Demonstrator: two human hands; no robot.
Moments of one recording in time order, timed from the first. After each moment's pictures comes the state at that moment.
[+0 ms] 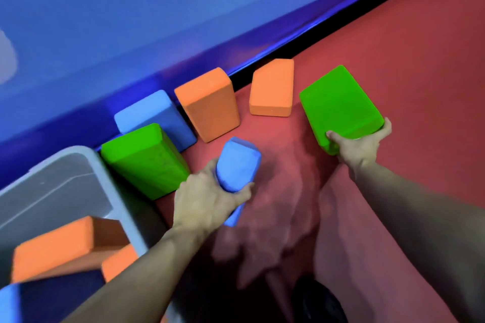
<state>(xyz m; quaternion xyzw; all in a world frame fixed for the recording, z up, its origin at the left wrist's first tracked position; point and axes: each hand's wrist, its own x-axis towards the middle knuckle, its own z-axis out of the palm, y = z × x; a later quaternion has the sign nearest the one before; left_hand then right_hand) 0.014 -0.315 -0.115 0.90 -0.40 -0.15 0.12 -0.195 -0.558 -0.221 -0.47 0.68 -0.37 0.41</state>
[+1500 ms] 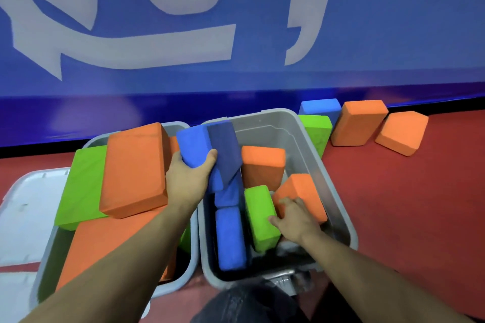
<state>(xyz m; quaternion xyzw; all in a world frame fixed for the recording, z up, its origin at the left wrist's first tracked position) 0.148 0.123 0.018 0.85 0.00 -0.06 0.53 -0.006 -0.064 -0.076 -0.87 0.33 0.17 0.32</state>
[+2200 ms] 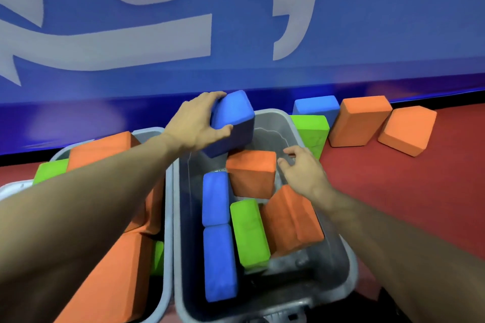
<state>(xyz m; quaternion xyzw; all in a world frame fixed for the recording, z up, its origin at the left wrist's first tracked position) 0.254 0.013 0.057 0.89 -0.41 -0.04 0.19 0.074 -0.173 -0.049 -0.87 0.33 -0.04 0.37</state>
